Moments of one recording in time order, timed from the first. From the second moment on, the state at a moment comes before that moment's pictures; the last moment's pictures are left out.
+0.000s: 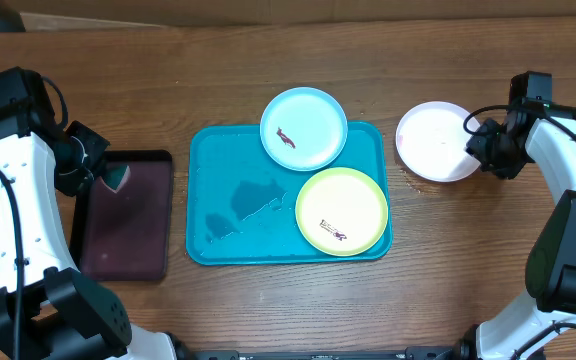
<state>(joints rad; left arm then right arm) 0.40 1.69 1.58 -1.23 0.07 -0.62 -0.20 1.88 1.33 -0.80 -0.06 0.51</state>
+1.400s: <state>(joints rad) 0.40 1.69 1.58 -1.23 0.07 -0.62 0.40 2.01 1.33 -0.30 0.00 0.43</state>
